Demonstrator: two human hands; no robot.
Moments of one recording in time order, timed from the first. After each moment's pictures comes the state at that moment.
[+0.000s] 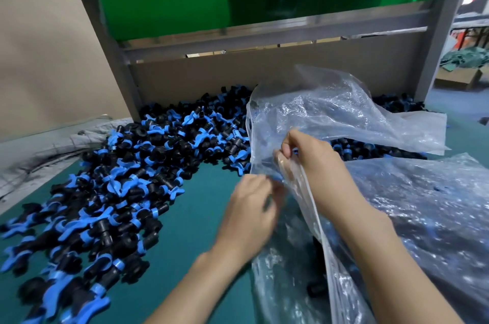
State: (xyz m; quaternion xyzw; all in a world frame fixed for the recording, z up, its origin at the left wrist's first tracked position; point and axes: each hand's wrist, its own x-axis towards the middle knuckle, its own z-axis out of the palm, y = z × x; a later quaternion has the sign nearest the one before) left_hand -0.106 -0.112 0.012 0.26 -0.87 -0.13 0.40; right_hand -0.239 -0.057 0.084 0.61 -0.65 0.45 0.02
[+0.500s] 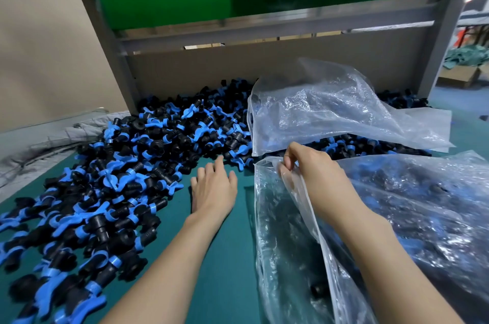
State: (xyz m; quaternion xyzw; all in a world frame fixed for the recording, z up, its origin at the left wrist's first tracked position) left_hand -0.090 -0.211 -0.012 0.57 -0.79 -0.03 0.22; right_hand -0.243 -0.065 0.059 0.60 -0.72 0.35 0.02
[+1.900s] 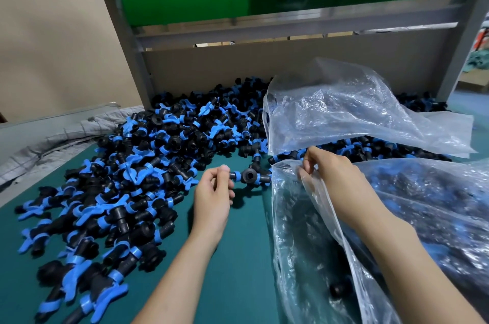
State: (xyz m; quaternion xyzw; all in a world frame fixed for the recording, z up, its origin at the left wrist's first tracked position) left_hand -0.055 -0.166 0.001 0.43 -0.54 -0.48 0.54; right_hand -0.245 -0.064 0.057 0.60 -0.72 0.33 0.00
